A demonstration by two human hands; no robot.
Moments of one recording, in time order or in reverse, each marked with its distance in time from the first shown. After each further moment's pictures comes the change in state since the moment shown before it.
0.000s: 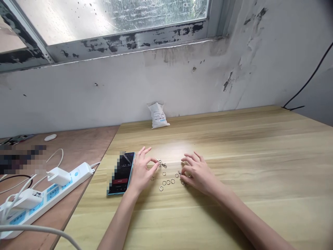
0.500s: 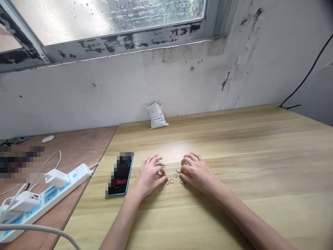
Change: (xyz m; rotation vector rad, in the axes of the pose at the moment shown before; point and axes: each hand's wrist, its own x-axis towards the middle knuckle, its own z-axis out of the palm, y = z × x) left_hand -0.007 0.017 0.003 0.049 -0.253 0.251; right_hand 0.005 0.000 0.001 -0.119 0.025 -0.055
